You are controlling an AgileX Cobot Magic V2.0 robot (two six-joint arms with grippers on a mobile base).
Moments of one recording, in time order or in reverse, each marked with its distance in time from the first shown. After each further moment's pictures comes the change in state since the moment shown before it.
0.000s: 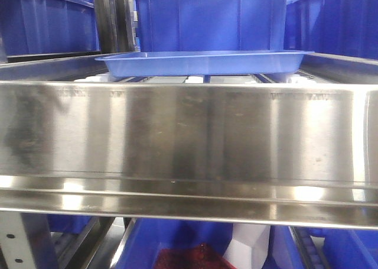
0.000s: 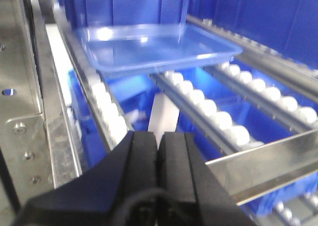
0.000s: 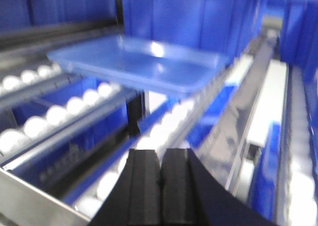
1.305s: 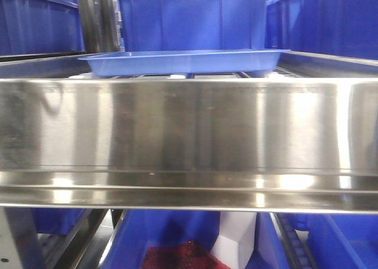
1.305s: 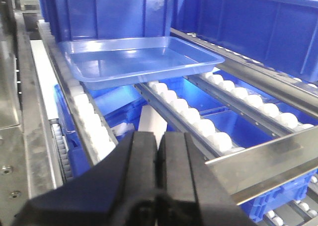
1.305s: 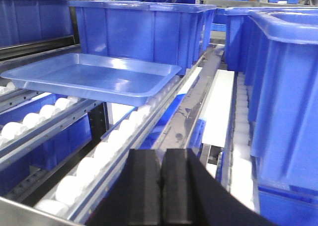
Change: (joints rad) left arm 0.000 -0.021 0.015 0.000 -0.023 0.001; right arm -0.126 -0.005 0.005 -0.009 -0.027 0.000
